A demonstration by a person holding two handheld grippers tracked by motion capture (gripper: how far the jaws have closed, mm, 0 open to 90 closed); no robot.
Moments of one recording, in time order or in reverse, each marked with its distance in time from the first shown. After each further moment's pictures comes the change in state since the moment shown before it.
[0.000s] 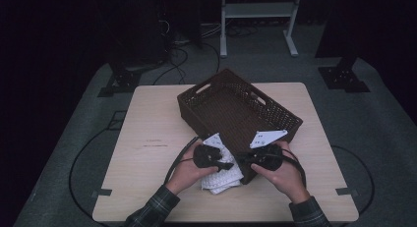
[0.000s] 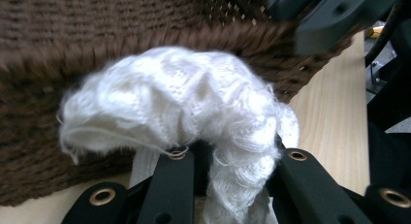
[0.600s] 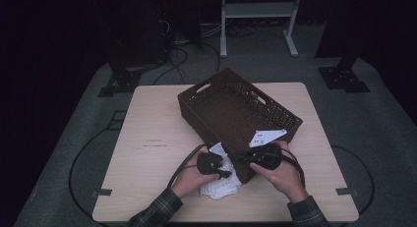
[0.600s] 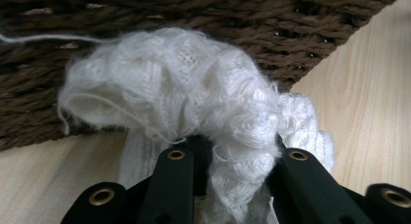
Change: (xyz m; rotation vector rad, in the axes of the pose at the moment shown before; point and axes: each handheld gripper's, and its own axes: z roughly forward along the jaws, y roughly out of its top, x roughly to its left) left arm 0.001 -0.022 0.030 0.103 0.018 -0.027; right arm -0.001 0.001 0.003 -0.012 -0.007 0.008
